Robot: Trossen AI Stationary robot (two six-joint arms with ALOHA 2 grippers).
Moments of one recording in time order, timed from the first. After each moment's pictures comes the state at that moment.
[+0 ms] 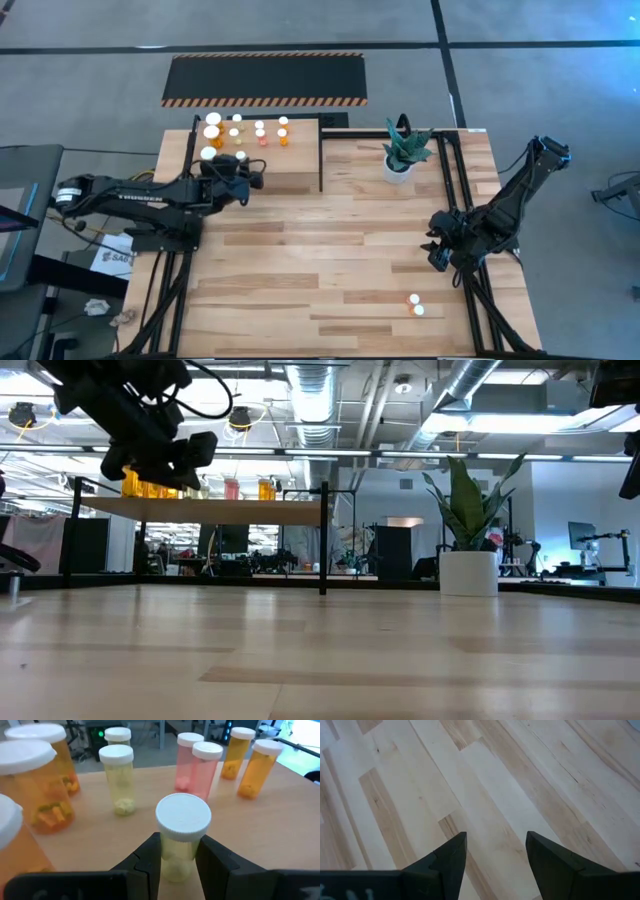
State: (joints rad) left arm 0.13 1.00 0.54 -0.31 -1.03 -0.78; right arm 0.82 0.86 0.68 -1.06 0.49 1.35
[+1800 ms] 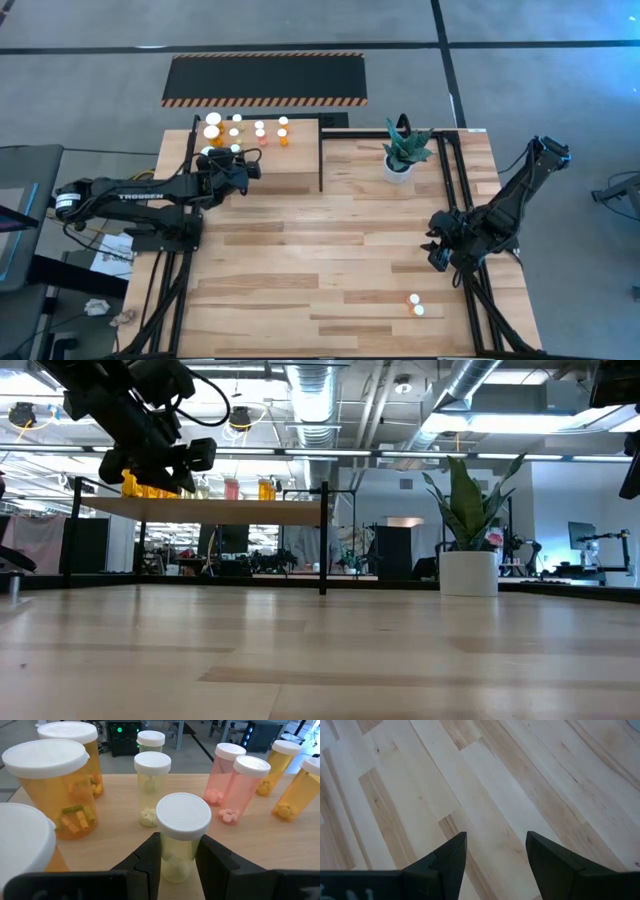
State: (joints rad) left arm 0.25 1.00 0.54 -0.30 -1.00 -0.81; right arm 0.82 0.86 0.68 -1.06 0.49 1.35
